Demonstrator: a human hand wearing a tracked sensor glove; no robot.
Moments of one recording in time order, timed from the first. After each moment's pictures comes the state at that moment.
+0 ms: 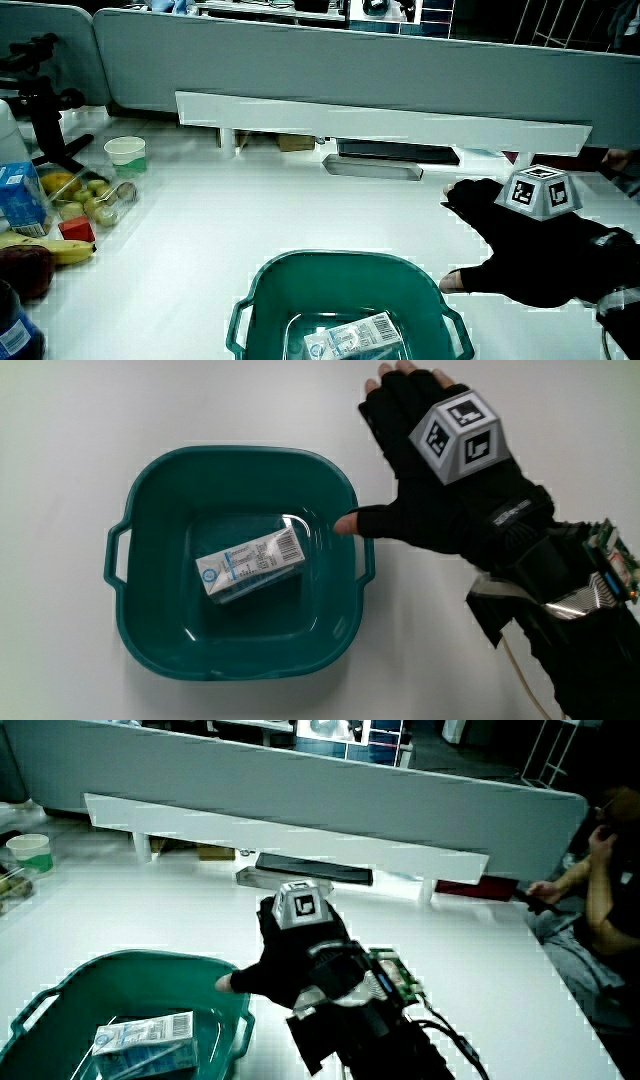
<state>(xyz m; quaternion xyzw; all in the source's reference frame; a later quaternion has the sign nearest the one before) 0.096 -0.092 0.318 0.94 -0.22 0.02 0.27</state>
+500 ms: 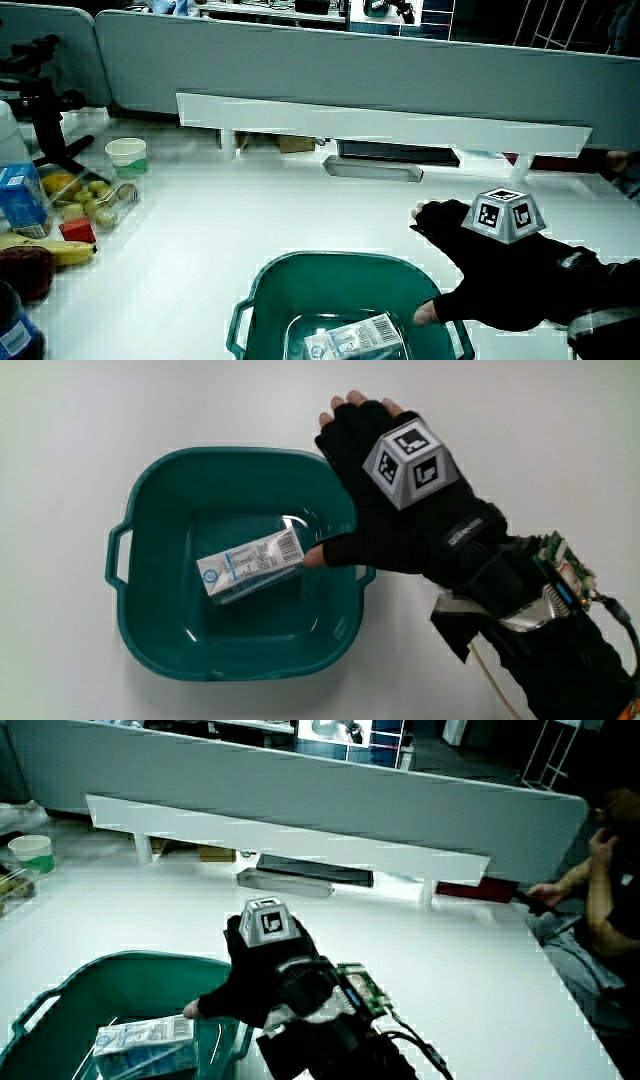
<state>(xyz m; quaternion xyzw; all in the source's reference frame) 0.061 -0.076 0.333 0.92 -0.26 0.02 0.29</state>
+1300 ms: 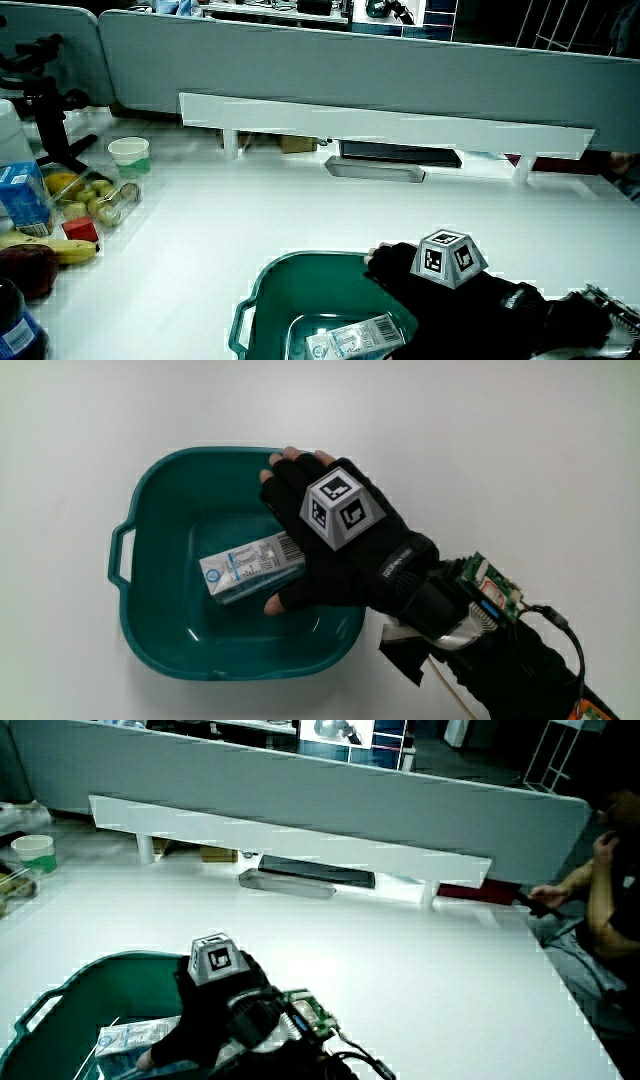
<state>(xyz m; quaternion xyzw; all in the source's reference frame) 0.006 -0.046 0.370 0.89 -0.32 0.00 0.33</state>
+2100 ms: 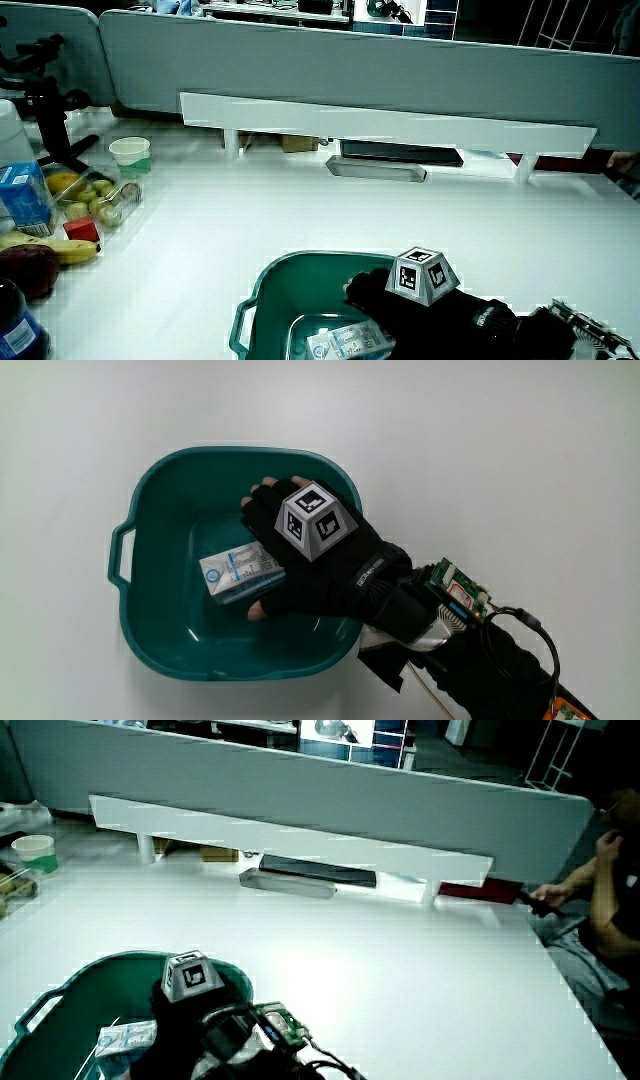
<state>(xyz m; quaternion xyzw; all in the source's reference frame) -0.015 -0.037 0.384 0.88 -0.35 0.05 0.33</state>
